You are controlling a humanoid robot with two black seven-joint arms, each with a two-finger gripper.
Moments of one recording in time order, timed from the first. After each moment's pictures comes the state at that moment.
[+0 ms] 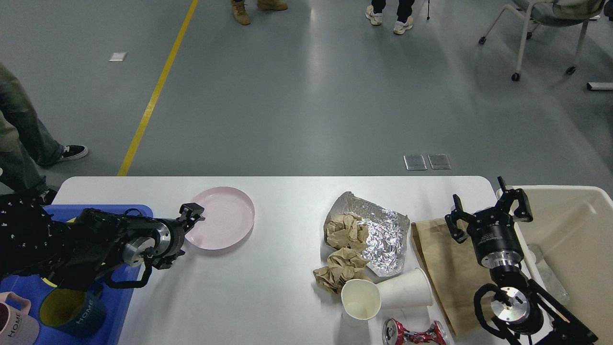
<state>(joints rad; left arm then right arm) -1.17 0.23 0.97 -0.78 -0.66 -0.02 -0.02 0.16 -0.23 1.15 1.01 -0.19 0.17 0.46</state>
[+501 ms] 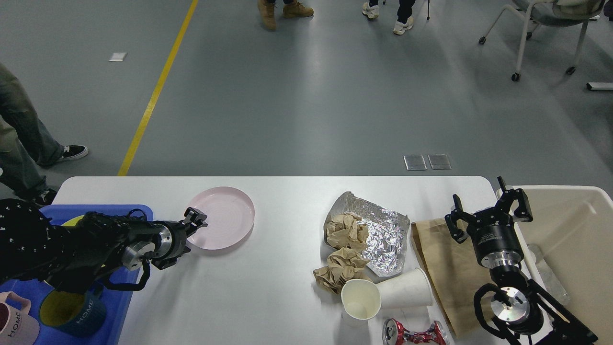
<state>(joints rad) -1.15 0.24 0.93 -0.77 -0.55 -0.03 -0.03 0.16 -0.23 1.15 1.01 -0.19 0.17 0.46</state>
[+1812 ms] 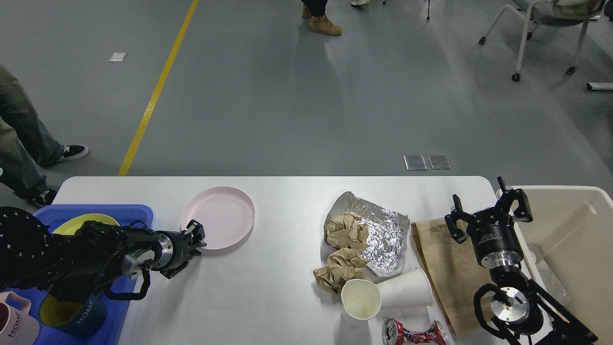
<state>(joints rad) -1.11 0.25 0.90 -0.77 -0.56 -0.08 -0.02 0.16 -0.23 1.15 1.01 -0.19 0.17 0.46</state>
